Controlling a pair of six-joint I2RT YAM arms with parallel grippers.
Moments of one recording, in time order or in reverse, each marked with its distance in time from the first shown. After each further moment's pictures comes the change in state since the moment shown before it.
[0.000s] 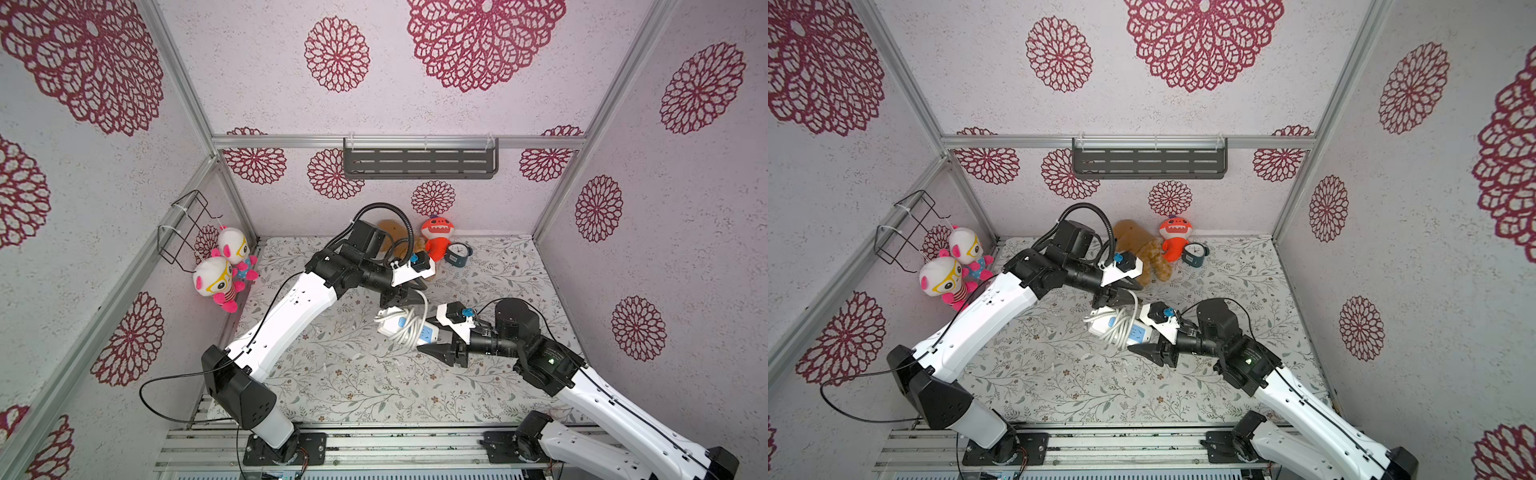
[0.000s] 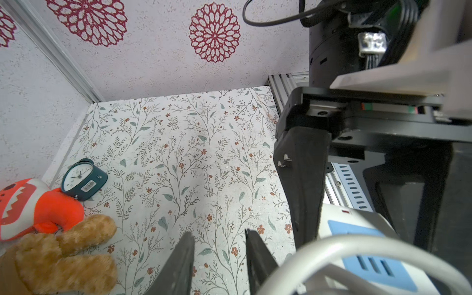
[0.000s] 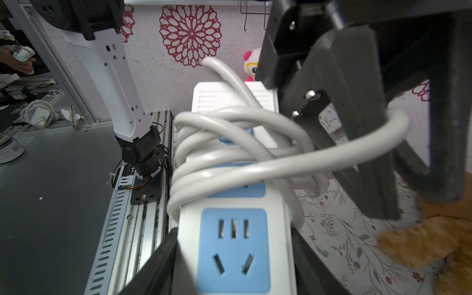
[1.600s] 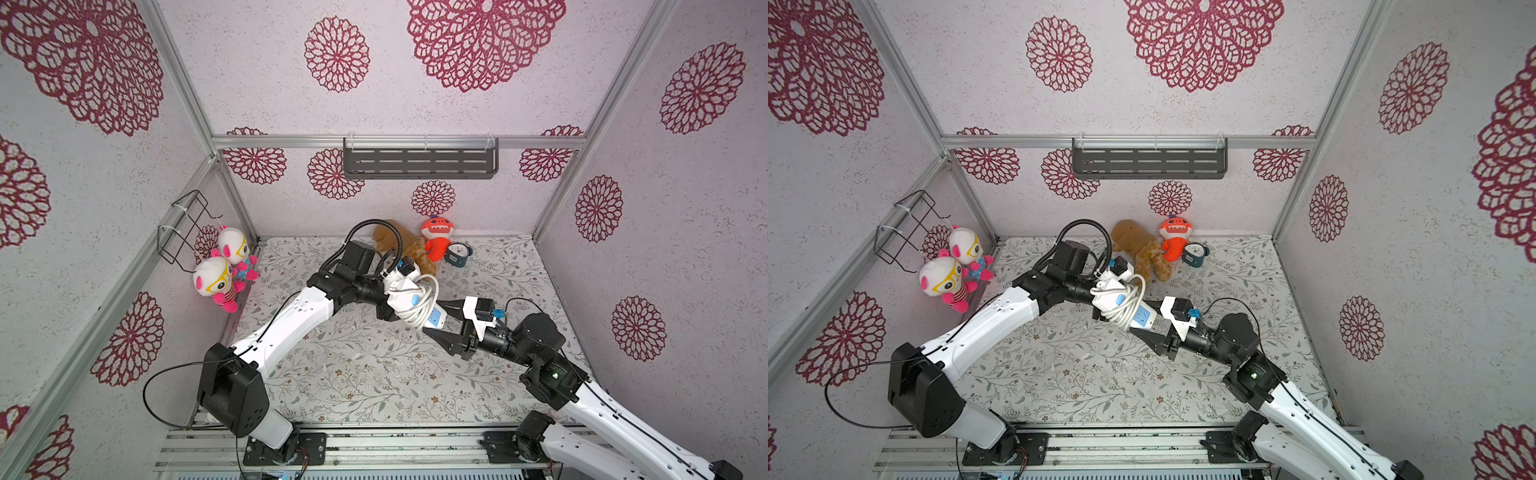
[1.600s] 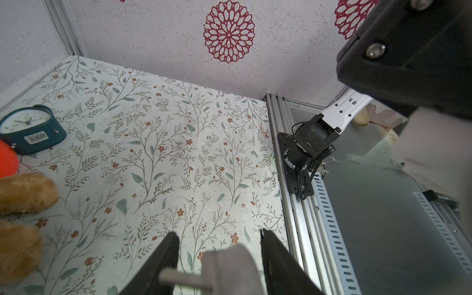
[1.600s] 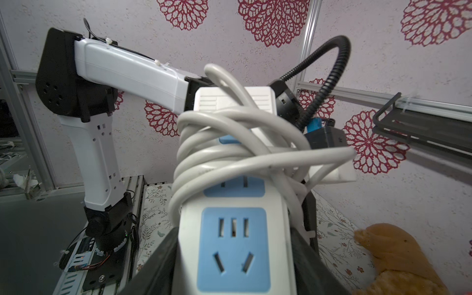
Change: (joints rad) left arm 0.064 -0.084 -0.394 0.393 0.110 -0.334; right arm 0.005 -0.116 -0.145 0.436 0.133 0.142
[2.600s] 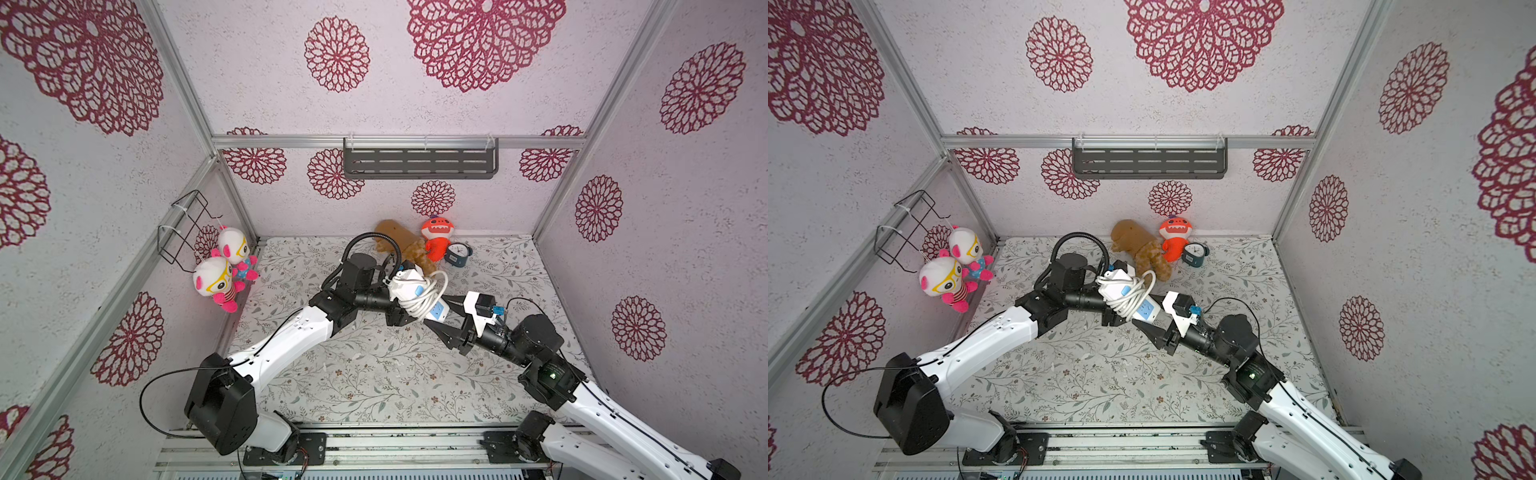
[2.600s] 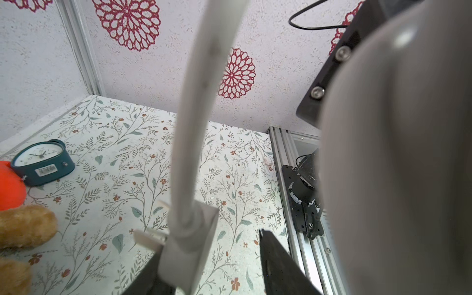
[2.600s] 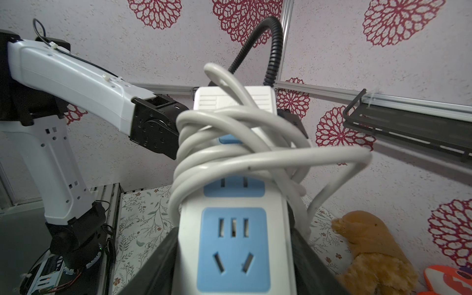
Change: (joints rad) left arm -0.079 -0.084 -0.199 0.416 -0.070 -0.233; right arm 0.000 0.011 -0.013 0.024 0.098 0.007
